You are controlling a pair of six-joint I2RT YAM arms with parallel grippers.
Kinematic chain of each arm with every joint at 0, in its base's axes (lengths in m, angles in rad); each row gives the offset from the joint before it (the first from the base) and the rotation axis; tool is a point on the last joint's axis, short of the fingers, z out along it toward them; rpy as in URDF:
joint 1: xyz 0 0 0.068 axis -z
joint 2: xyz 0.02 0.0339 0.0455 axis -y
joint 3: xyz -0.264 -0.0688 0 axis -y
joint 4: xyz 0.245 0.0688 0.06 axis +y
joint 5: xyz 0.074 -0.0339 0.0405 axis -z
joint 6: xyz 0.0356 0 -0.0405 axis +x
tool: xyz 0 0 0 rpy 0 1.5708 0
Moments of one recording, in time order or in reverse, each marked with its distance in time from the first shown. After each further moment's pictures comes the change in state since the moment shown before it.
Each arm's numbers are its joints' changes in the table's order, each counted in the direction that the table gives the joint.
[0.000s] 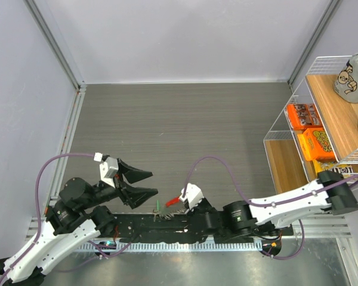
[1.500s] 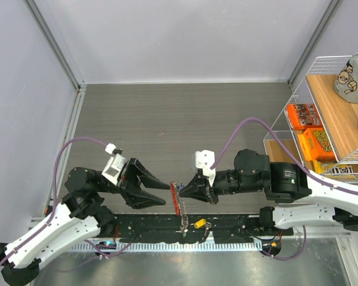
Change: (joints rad) left arm 0.000 -0.286 0.029 -0.585 0.480 -0.208; right arm 0.332 0.257 0.525 0.136 -0.864 -0.586
